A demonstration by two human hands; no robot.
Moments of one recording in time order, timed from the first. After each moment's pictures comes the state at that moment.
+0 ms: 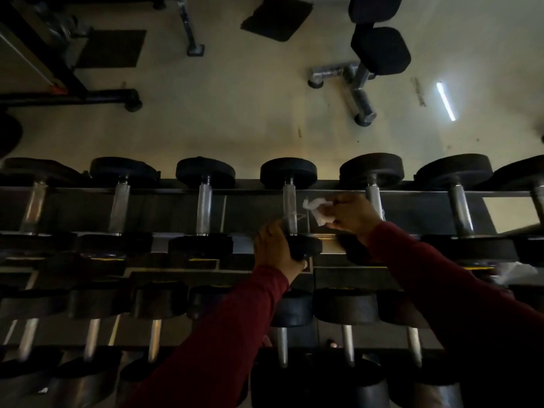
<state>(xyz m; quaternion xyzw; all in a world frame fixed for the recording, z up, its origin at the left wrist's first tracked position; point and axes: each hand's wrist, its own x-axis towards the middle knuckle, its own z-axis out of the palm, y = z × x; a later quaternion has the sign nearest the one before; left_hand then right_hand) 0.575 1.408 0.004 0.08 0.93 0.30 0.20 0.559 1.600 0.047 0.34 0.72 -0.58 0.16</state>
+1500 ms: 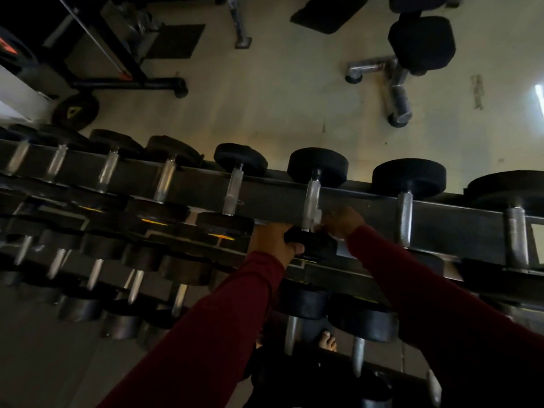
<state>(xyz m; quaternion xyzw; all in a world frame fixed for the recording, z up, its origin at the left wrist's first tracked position) 0.656 1.594 0.067 -0.05 0.93 0.31 0.21 0.611 1.770 0.002 0.10 0.91 -0.27 0.30</state>
